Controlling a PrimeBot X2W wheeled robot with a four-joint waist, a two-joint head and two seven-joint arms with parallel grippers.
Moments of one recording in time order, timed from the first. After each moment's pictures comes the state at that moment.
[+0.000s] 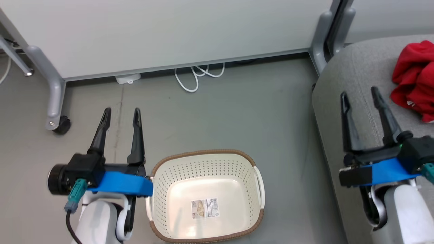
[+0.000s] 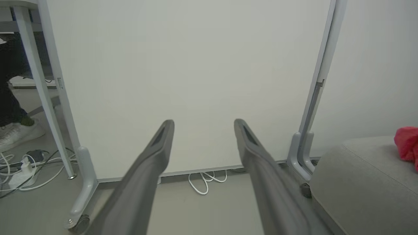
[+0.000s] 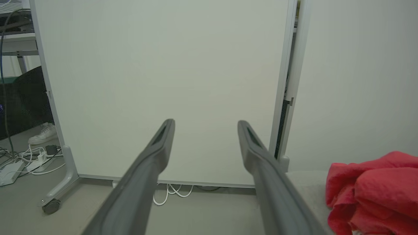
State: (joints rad) left arm -0.27 0.08 -0.12 0.24 -0.18 -0.06 -0.26; right arm -0.30 -0.10 -0.03 0.12 0.08 0.13 -0.26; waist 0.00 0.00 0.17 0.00
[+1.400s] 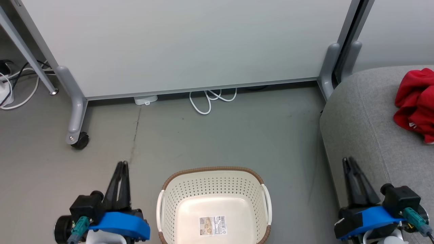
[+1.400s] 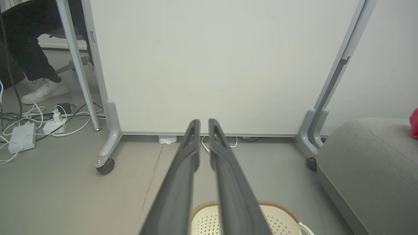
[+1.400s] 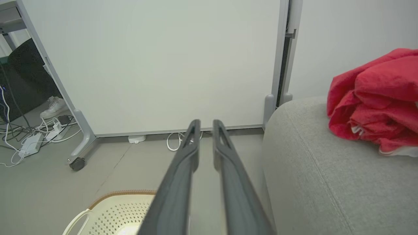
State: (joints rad) left arm -0.09 0.05 -0.05 0.32 -0.19 -0.10 -0.26; right arm -0.09 -0.05 -0.06 0.26 0.11 0.13 -0.26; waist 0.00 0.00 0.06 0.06
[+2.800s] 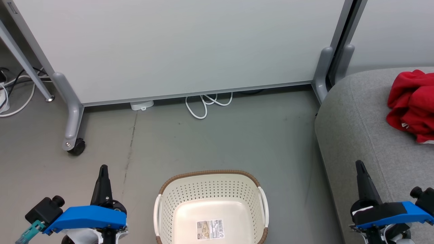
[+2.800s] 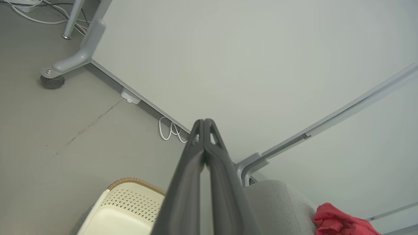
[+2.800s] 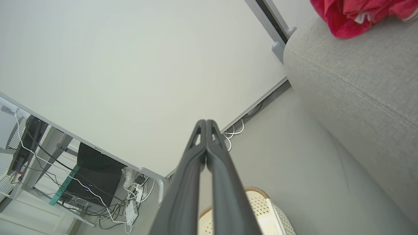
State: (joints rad) left arm -0.08 0.05 0.02 0.30 -0.85 -0.11 -0.08; right arm -0.08 -0.05 -0.08 0.26 0.81 0.13 -0.09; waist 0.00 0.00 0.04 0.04
